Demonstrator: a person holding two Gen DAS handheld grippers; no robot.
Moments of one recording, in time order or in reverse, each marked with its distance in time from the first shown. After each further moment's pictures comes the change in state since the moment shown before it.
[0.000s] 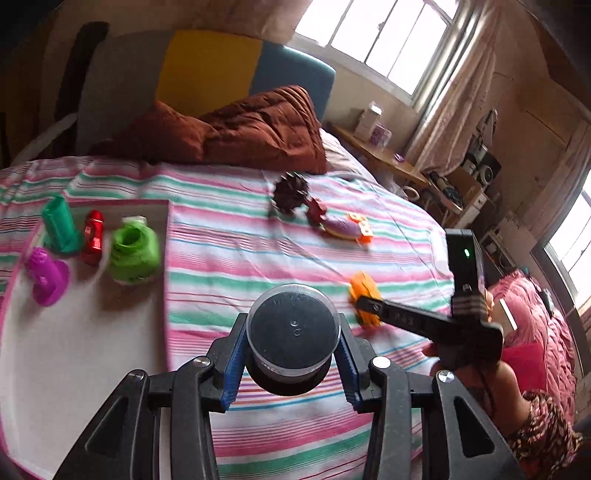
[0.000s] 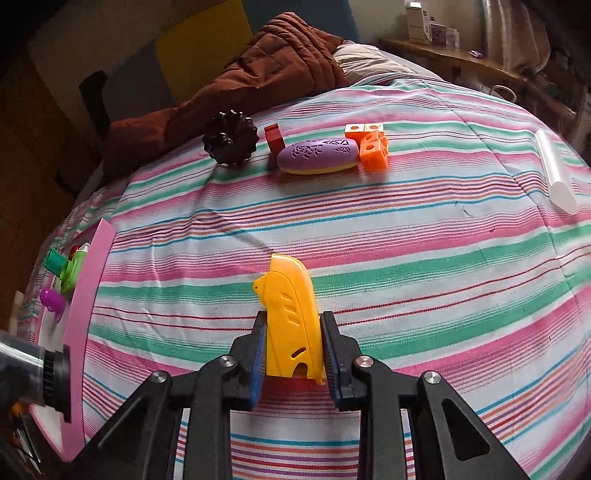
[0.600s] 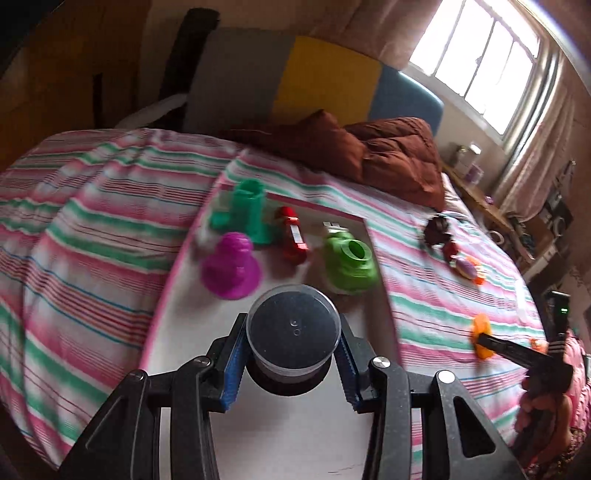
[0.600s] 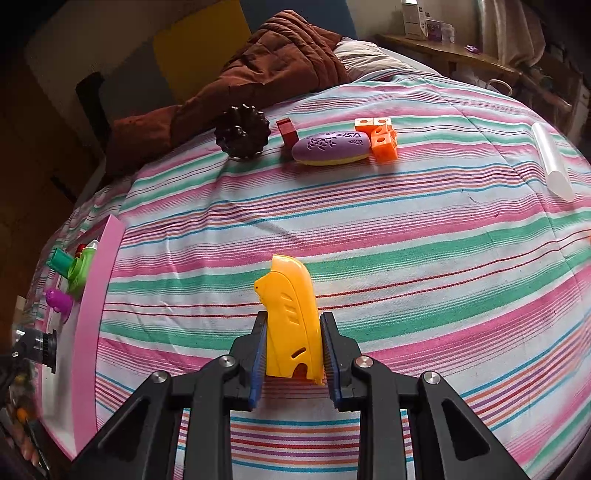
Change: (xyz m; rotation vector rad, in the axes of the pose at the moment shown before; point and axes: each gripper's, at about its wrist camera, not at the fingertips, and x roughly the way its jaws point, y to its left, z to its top) left arm -0.038 0.141 -0.008 -0.193 -0.030 0.296; right arm -0.009 0.018 -0.003 0.020 0.012 -0.002
